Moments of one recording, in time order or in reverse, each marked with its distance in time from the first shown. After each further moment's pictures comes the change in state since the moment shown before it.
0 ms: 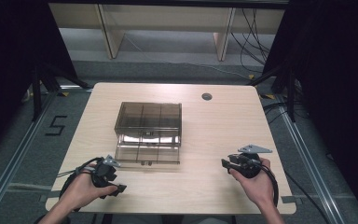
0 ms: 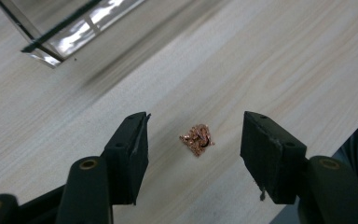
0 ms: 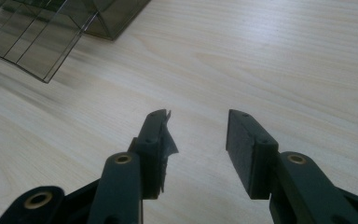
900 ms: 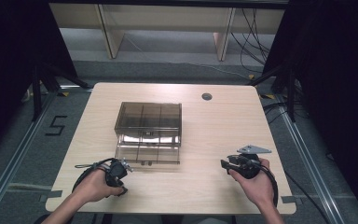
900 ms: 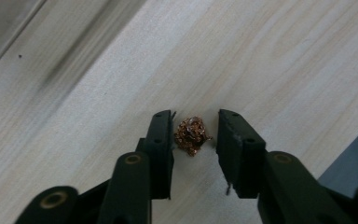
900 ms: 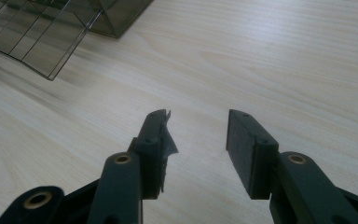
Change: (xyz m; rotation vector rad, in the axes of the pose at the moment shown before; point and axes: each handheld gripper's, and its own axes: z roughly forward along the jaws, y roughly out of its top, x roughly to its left) left arm -0.007 0.017 0.022 0.223 -0.006 0.133; right arm 0.002 0.000 -0.001 0.011 -0.004 -0.017
